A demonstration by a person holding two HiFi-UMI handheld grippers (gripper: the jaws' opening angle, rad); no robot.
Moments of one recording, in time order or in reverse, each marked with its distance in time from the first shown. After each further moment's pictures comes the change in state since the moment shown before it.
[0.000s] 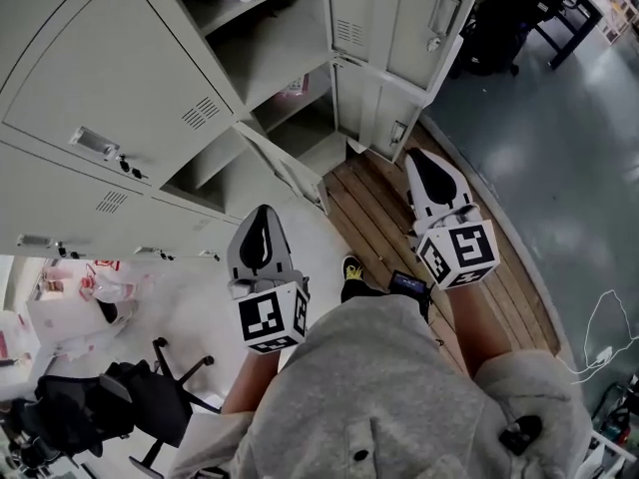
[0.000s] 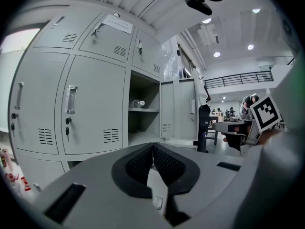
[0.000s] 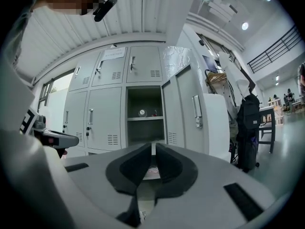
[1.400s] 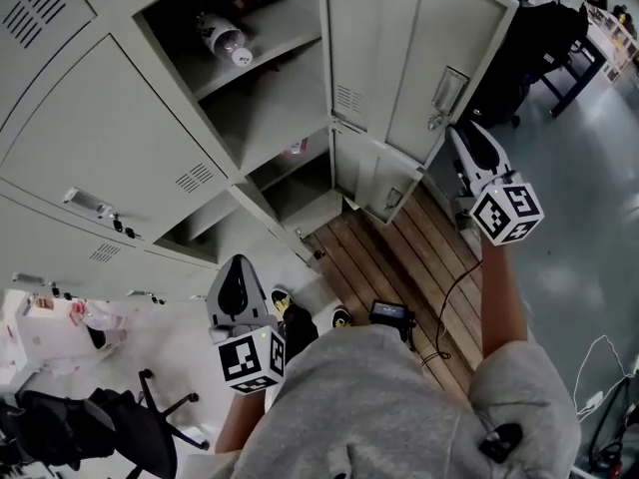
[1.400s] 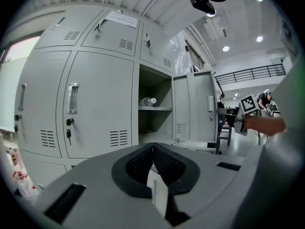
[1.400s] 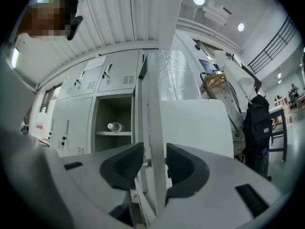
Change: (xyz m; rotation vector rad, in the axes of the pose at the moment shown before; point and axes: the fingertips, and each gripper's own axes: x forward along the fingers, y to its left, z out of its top) left arm 0.047 0.032 0.004 -0.013 0.014 0.135; right arm 0.109 -0.179 0.059 0.018 -0.125 0.056
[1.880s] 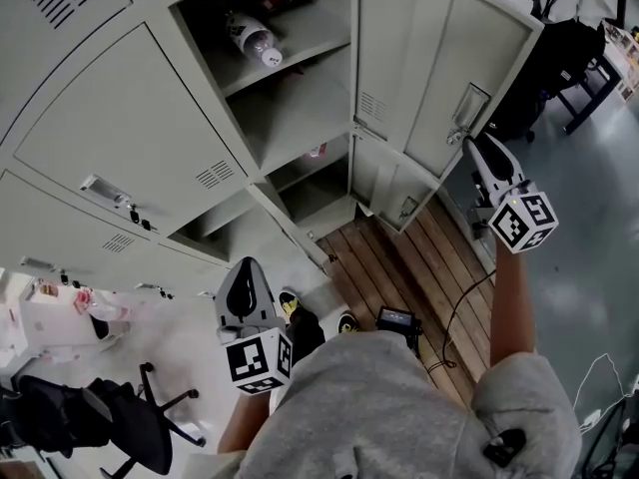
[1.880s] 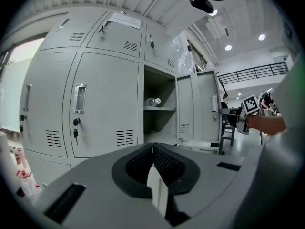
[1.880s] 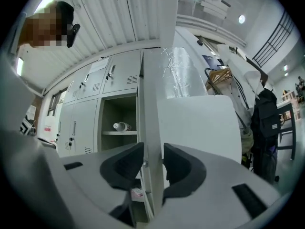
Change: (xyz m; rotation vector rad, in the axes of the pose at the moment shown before) left arm -0.007 0.016 -0.002 -0.007 -0.007 0.036; right arm 0.005 0.004 -0.003 0.009 0.004 0.075
